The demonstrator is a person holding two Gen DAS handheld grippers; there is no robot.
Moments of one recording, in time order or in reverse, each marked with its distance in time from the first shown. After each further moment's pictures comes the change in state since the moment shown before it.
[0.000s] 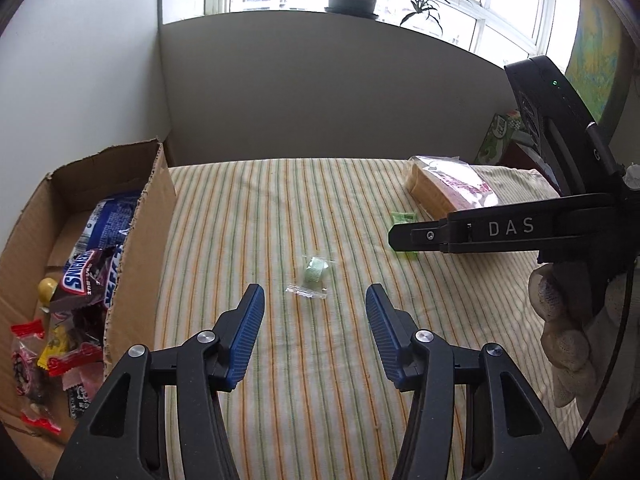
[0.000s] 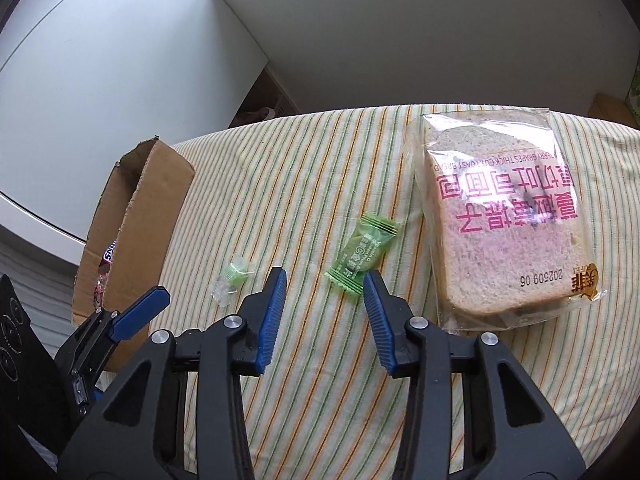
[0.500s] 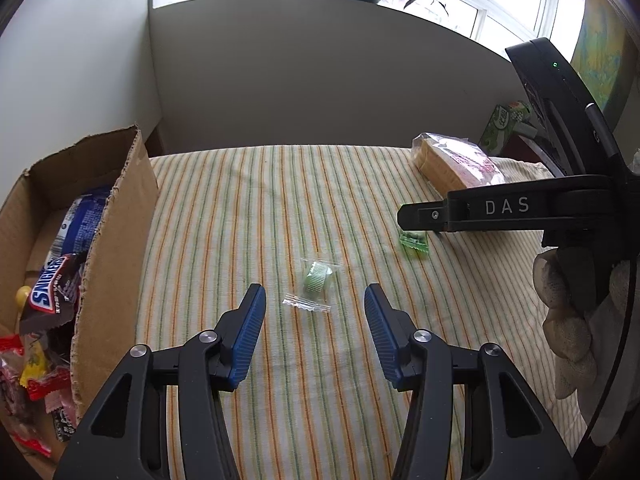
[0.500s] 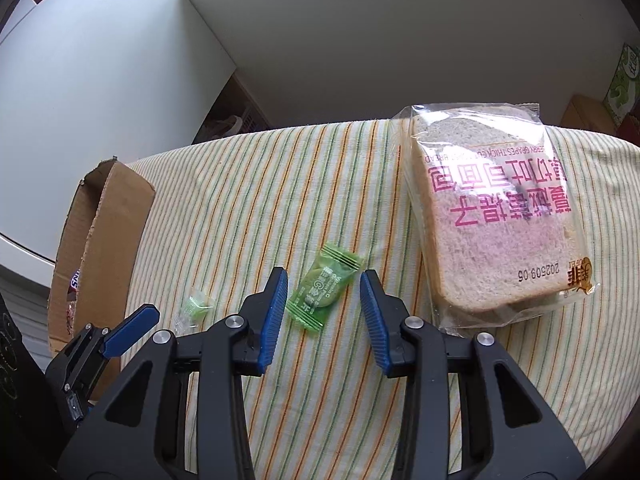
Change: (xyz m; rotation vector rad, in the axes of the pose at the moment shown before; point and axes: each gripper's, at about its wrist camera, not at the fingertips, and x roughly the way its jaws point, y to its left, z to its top) left arm 0.023 0.005 0.007 0.004 0.047 -0.021; right arm 0.009 -0.013 0.018 0.024 -0.006 -0.093
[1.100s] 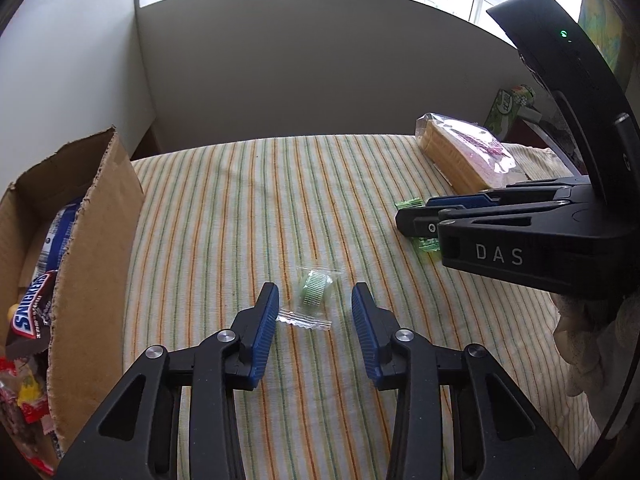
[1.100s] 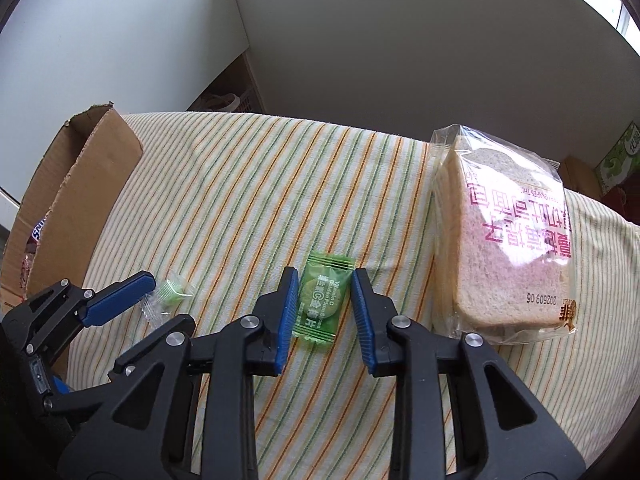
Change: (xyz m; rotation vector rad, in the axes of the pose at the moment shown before) left arm 0.022 -0.007 0.002 0.039 0.035 0.023; right arm 0.016 0.041 -0.009 -0.209 -0.001 -0.140
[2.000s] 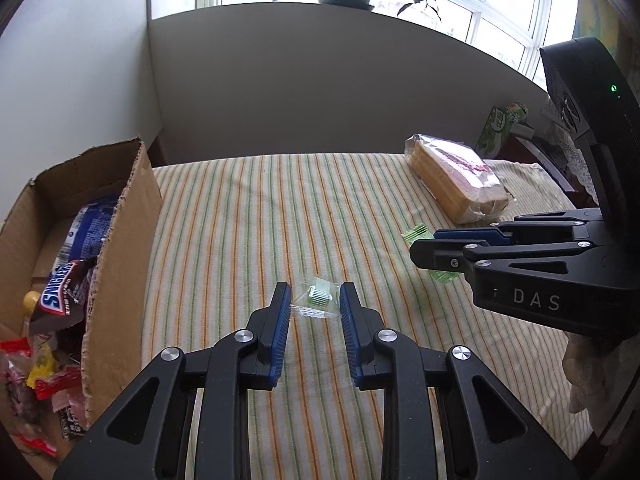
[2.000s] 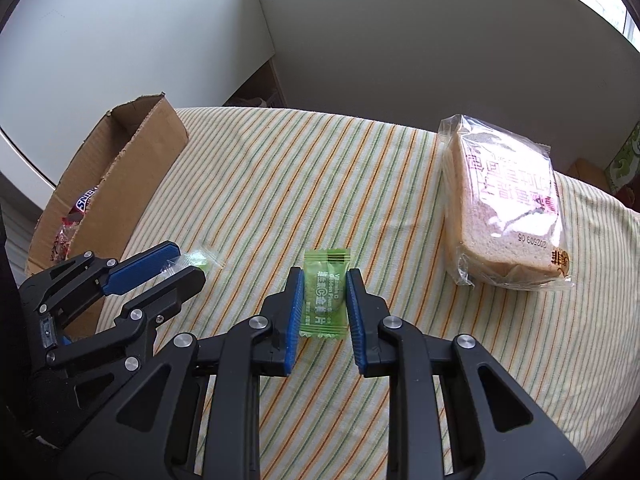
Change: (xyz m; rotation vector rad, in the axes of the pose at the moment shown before) left arm -0.030 0.003 -0.005 -0.029 -0.075 -0.023; right arm -0.037 0.001 -0.020 -0.024 -0.049 0.081
